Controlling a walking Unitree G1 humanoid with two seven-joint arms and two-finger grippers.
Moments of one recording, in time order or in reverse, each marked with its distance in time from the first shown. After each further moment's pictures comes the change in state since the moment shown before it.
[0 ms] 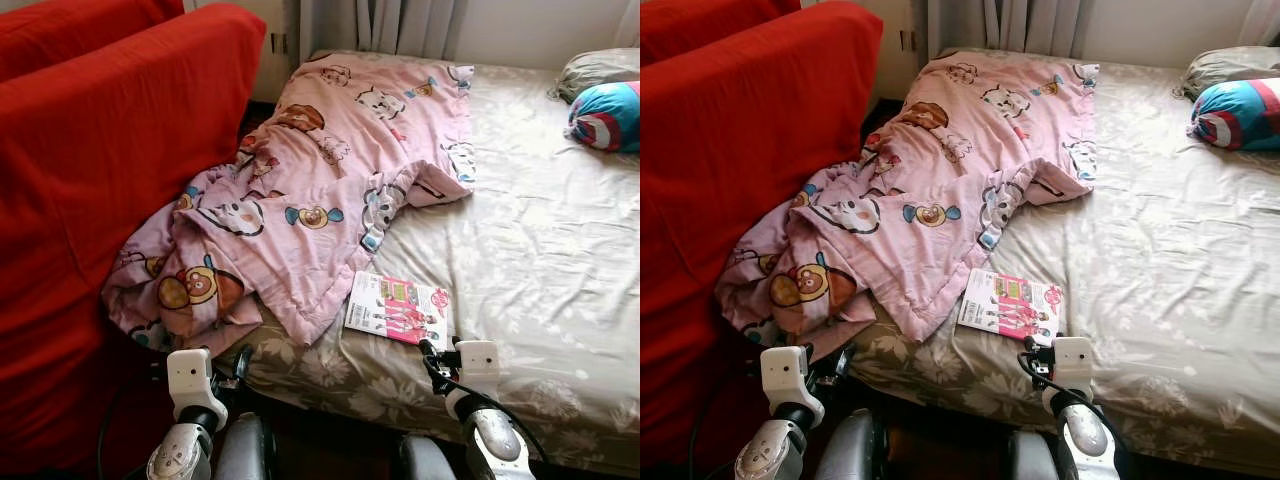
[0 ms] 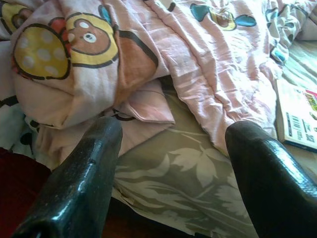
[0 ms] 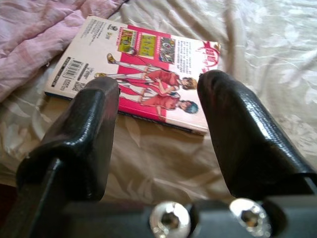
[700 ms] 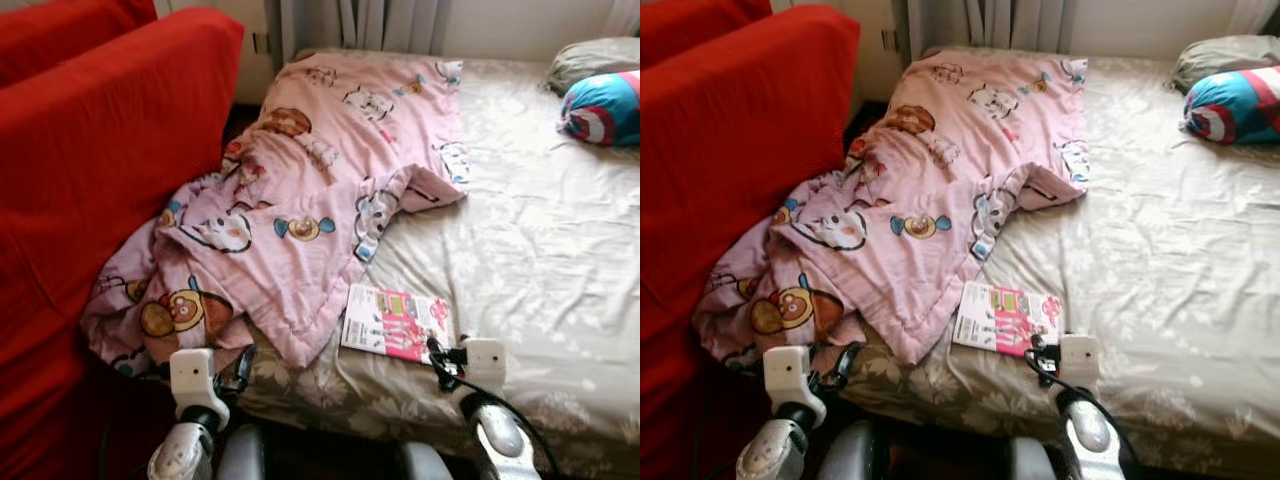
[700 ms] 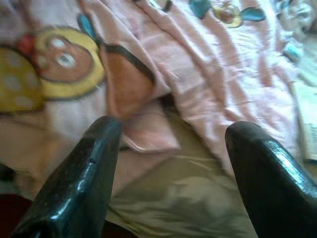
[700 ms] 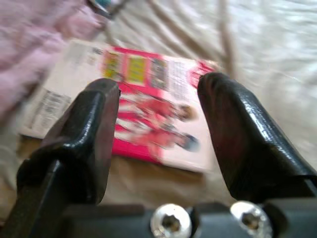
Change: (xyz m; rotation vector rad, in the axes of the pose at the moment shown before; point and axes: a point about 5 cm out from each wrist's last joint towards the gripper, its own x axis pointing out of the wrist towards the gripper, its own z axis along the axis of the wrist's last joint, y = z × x) left arm -0.001 0.009 0.000 0.026 0.010 0.009; right arm 0.008 0.008 0.008 0.004 -0.020 0.001
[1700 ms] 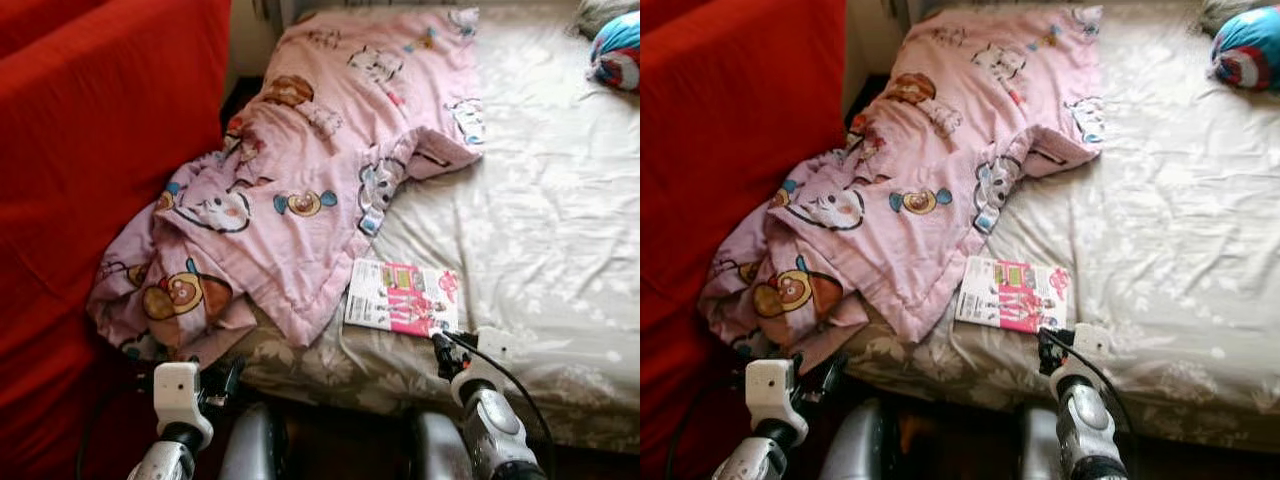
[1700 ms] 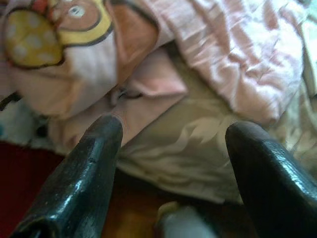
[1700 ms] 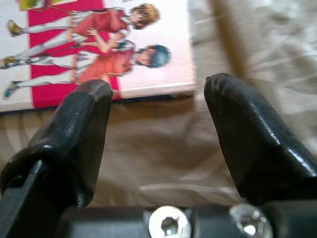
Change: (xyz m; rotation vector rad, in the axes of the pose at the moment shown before) left arm -0.030 0.008 0.002 0.054 0.032 -0.044; right arm 0.015 -0.019 -0.001 0.244 0.125 -0.153
